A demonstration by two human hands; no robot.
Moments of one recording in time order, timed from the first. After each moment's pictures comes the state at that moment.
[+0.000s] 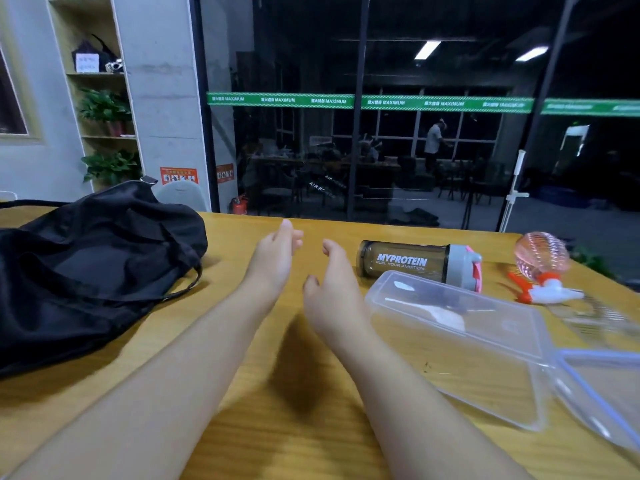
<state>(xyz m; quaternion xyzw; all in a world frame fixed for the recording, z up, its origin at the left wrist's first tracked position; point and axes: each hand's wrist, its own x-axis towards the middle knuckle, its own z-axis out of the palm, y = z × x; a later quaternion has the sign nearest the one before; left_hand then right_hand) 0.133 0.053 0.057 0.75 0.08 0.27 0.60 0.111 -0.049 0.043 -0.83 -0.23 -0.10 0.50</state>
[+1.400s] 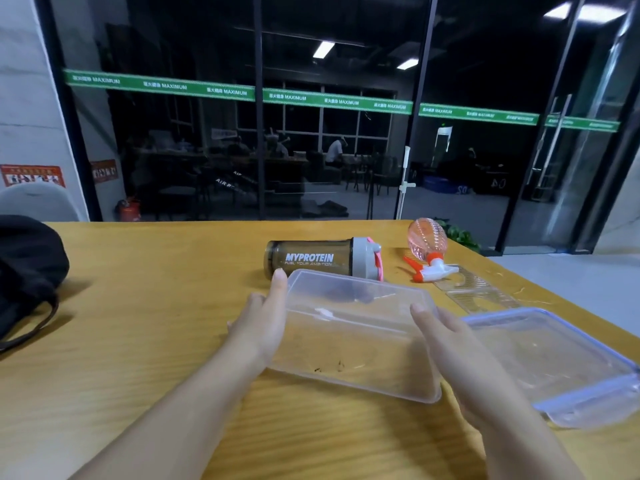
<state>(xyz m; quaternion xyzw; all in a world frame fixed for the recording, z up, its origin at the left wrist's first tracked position) 0.146 -0.026 0.003 0.80 0.09 0.05 0.59 0.090 -0.245 0.018 -0.79 0.06 -0.07 0.60</state>
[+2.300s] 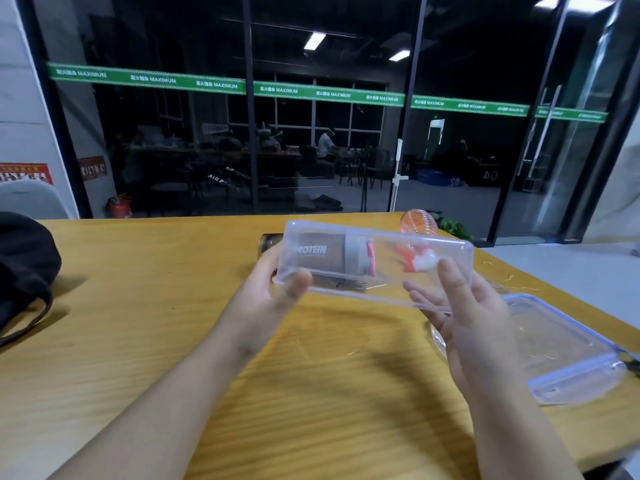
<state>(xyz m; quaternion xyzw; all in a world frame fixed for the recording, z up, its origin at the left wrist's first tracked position) 0.113 -0.029 0.030 0.75 -0.22 0.12 0.61 0.081 -0.246 0.033 -0.57 -0.04 -0.24 0.79</state>
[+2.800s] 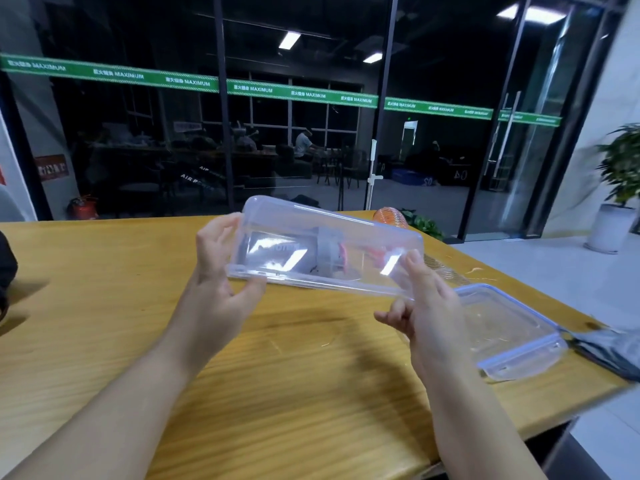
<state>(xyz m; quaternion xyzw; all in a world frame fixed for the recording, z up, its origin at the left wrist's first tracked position) 0.113 -0.022 0.032 0.75 -0.30 0.30 0.51 0.069 -0.236 0.040 -0.57 0.05 -0.22 0.79</state>
